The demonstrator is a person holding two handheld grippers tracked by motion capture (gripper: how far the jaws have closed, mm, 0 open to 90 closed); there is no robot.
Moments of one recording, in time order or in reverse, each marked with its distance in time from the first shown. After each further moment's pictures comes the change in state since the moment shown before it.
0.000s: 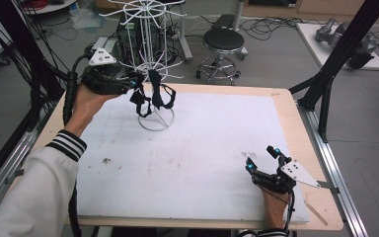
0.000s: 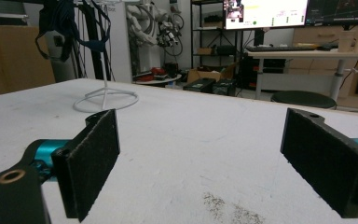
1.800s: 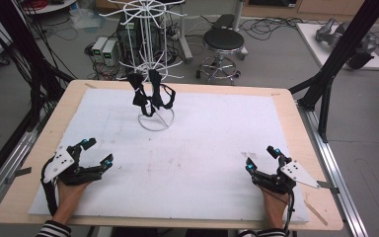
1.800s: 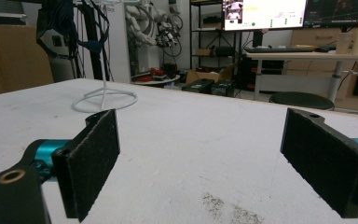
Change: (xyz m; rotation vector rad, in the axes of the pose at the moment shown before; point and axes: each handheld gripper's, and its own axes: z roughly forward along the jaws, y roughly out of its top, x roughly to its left) left arm -0.069 -0.245 -0.076 -0.420 -0.043 -0.185; right arm 0.001 0.000 0.000 -0.006 -0.006 -0.006
